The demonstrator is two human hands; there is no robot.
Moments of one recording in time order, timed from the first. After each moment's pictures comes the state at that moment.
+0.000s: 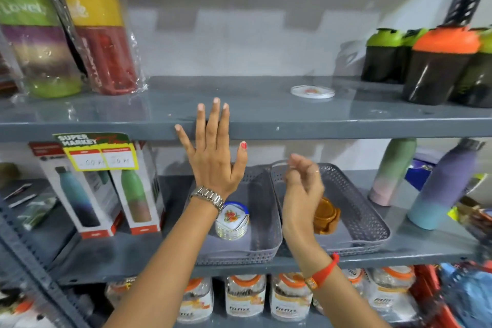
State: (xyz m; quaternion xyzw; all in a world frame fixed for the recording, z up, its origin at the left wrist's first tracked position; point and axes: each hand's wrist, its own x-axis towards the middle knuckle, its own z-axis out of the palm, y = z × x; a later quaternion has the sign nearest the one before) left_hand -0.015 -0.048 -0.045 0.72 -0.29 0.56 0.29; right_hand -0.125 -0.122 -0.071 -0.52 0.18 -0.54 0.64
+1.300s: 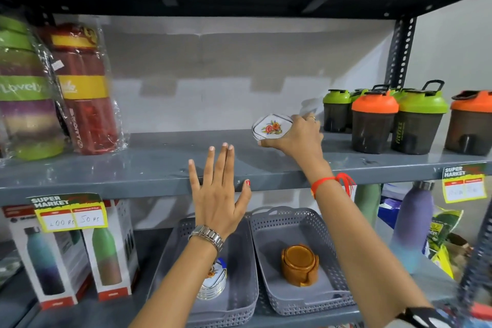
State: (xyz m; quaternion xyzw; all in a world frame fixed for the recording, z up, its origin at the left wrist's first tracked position) left_hand -0.052 -0.092 -0.012 0.79 -0.32 0.49 0.20; right_hand -0.105 -0.257 0.088 -0.85 0.30 -0.40 0.17
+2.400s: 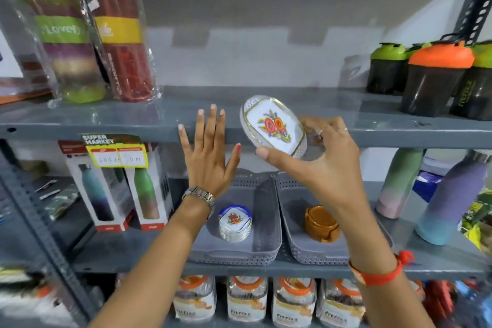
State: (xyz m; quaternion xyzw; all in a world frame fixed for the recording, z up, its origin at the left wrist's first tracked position) left_hand -0.017 -0.032 -0.040 0.79 -0.29 0.50 0.19; right_hand -0.201 -0.133 0.031 -0.82 0.08 -0.44 0.37
